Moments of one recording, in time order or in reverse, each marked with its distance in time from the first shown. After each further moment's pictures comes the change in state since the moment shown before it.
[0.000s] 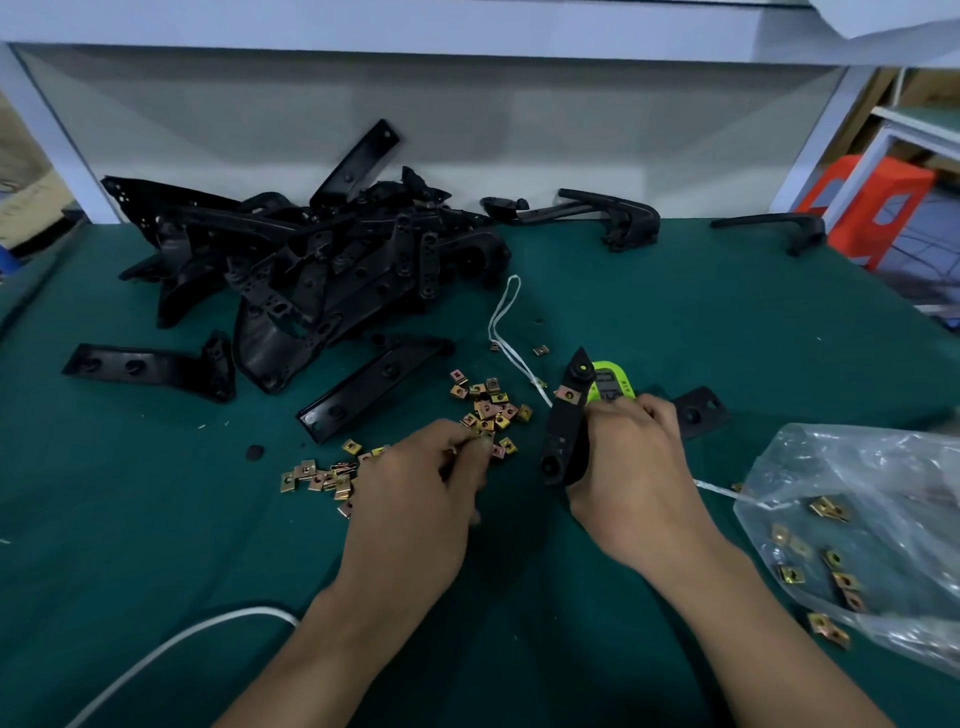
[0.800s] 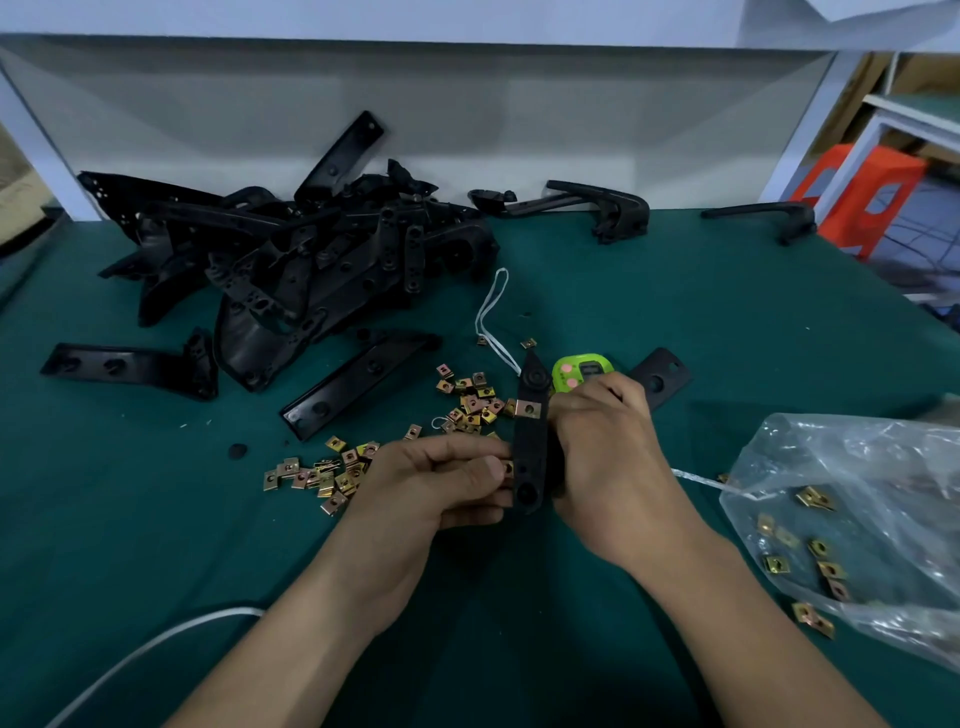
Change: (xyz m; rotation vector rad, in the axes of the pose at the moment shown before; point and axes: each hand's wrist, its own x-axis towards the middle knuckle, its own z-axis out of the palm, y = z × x) left_hand 0.001 0.016 -0.006 -0.830 -0.380 -0.424; right_hand 0.004 -0.004 -0.007 0.021 -0.006 -0.197
